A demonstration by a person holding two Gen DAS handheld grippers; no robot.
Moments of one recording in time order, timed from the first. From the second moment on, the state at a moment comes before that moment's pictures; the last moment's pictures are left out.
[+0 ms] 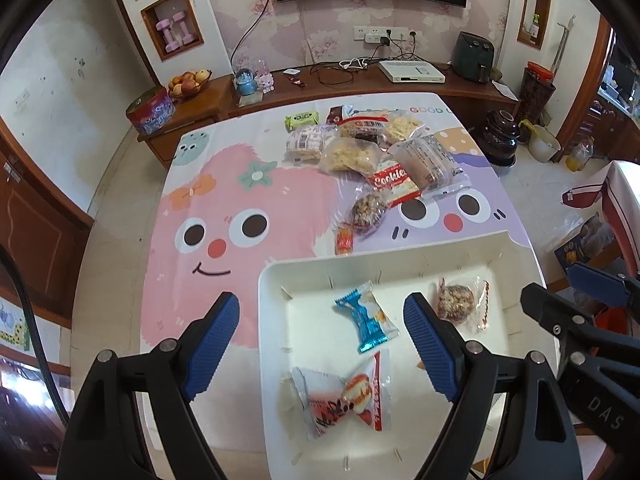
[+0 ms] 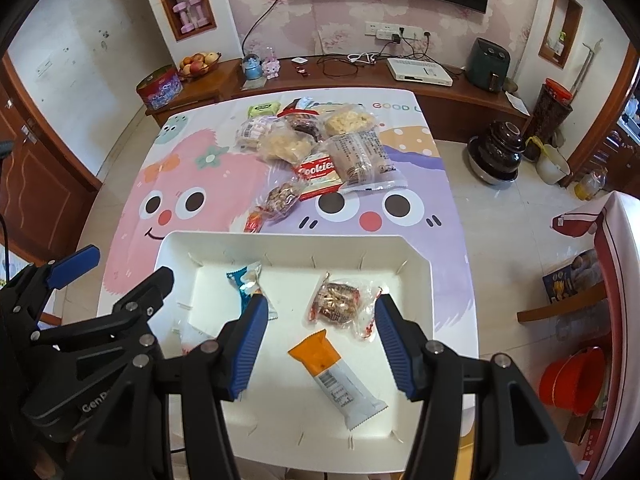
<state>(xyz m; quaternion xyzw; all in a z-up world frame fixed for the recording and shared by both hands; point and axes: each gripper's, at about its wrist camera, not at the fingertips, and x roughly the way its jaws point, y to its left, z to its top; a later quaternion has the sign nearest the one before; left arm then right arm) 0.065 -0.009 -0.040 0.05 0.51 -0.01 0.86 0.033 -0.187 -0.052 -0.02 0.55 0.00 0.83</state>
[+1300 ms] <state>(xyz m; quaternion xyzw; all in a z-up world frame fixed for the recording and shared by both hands) 0.279 -0.062 -0.205 0.08 0.66 -0.14 0.73 0.301 -0.262 -0.161 0.01 0.65 0.03 0.76</state>
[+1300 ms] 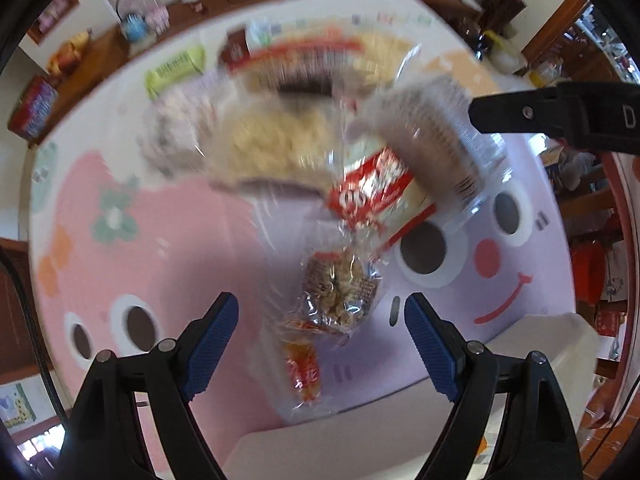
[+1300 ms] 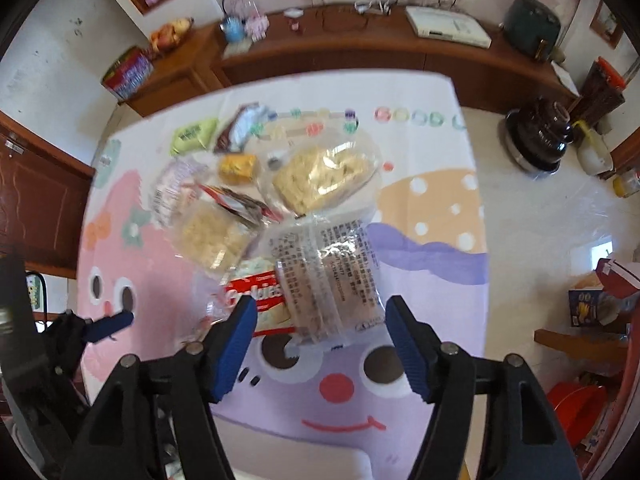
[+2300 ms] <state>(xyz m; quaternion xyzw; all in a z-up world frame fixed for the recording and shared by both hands) 0.266 -0.025 -0.206 0.01 0.65 -0.09 0.76 0.304 -0.250 -0.221 -0.03 0.67 0.00 0.74</state>
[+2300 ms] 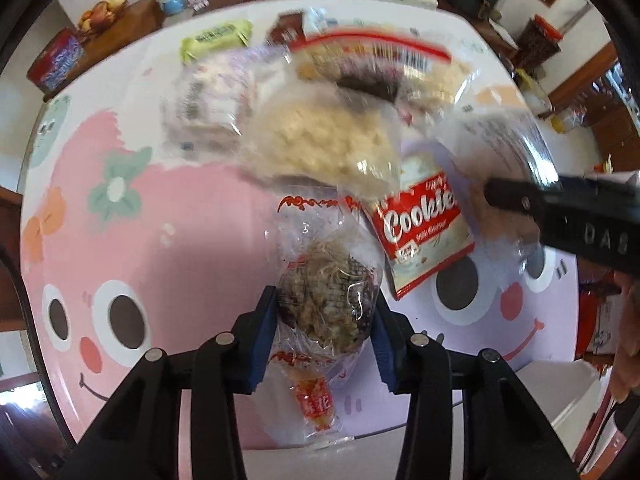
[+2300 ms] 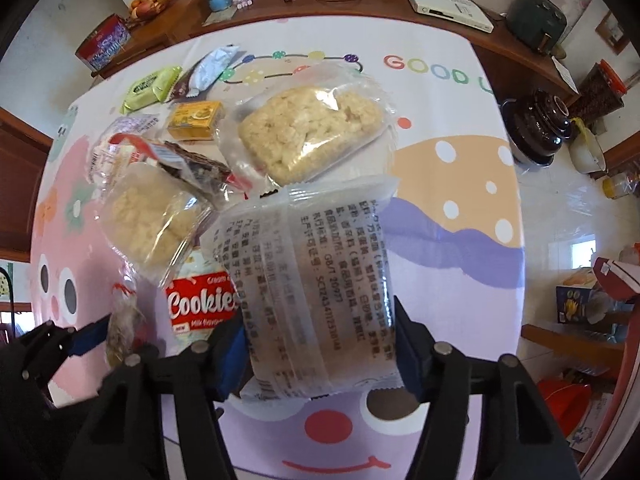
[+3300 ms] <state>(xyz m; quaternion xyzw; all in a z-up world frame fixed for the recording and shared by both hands) 0.116 0.030 0.027 -0.03 0.47 -0.06 0.88 0.126 -0.224 0.007 0.03 0.51 0.05 0.86</state>
